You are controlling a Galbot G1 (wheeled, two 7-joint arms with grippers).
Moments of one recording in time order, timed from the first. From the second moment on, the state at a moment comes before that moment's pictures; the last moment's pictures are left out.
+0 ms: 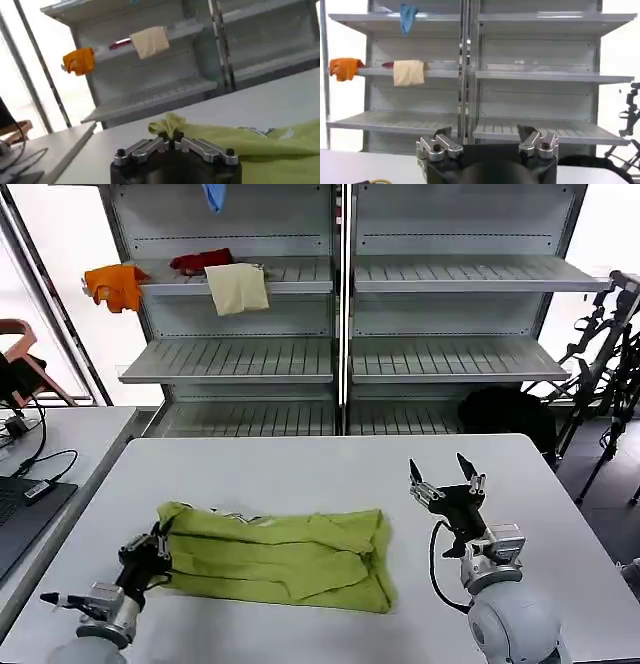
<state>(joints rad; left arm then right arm) 1.49 -1.09 -0.71 -2.04 -0.18 0.27 0.03 -1.23 1.26 0.46 2.20 0.27 -0.44 0.14</state>
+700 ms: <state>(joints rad) 1.45 -0.93 -0.91 -1.96 -0.13 0.33 0.12 -1.23 1.27 0.46 2.17 0.26 -0.44 0.13</state>
